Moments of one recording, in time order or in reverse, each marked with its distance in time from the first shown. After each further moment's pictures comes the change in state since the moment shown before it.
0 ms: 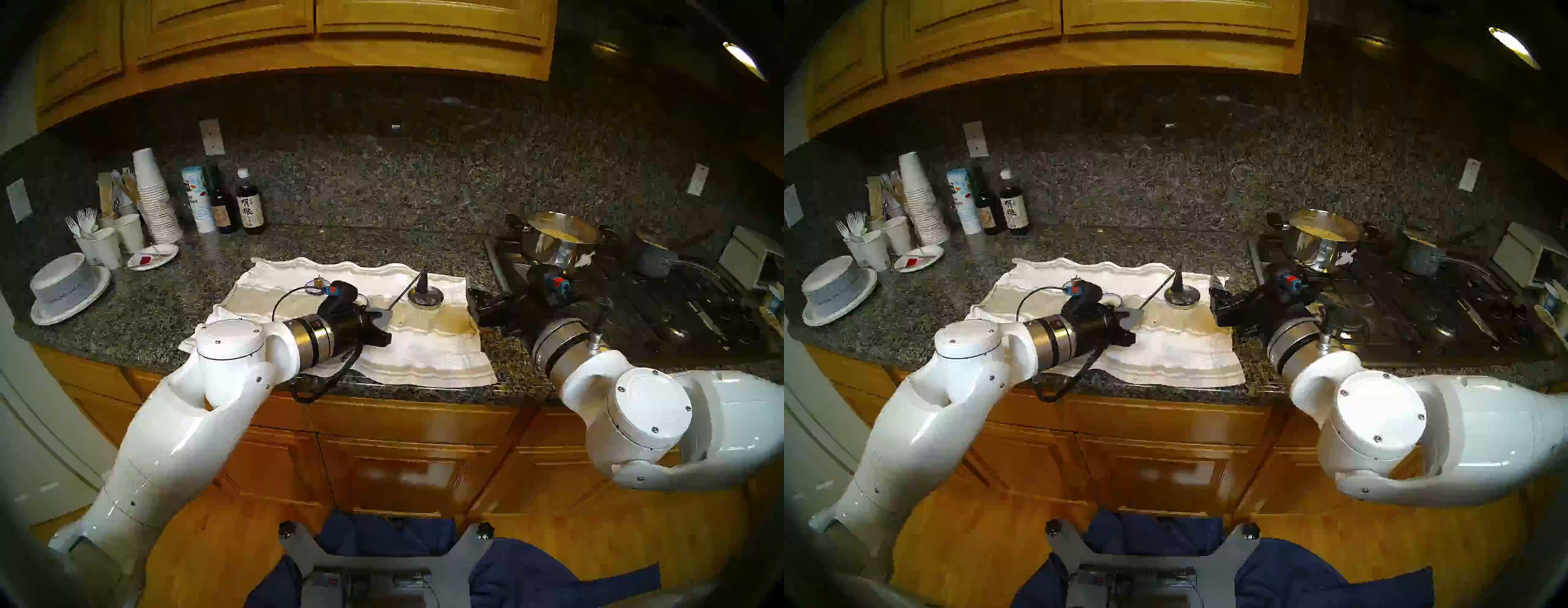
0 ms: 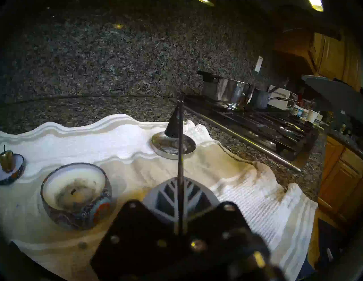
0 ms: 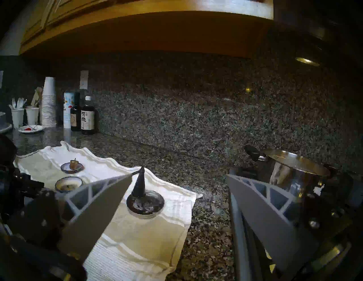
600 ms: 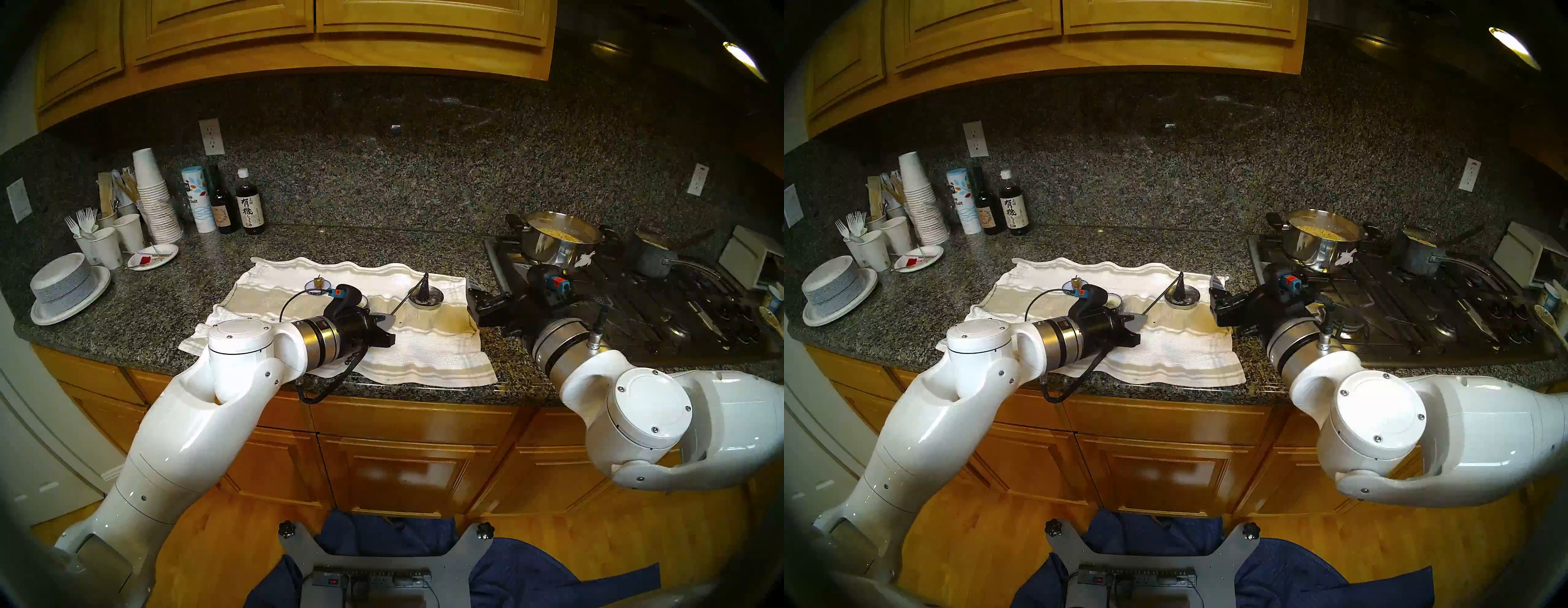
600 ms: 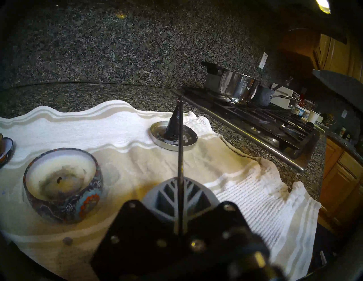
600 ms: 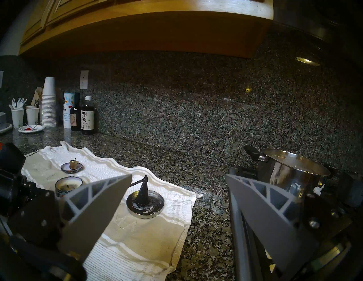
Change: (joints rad) left arm -0.025 -0.027 0.018 0.037 -0.014 0.037 0.007; right arm 0.000 0.000 0.000 0.000 0.000 0.000 0.000
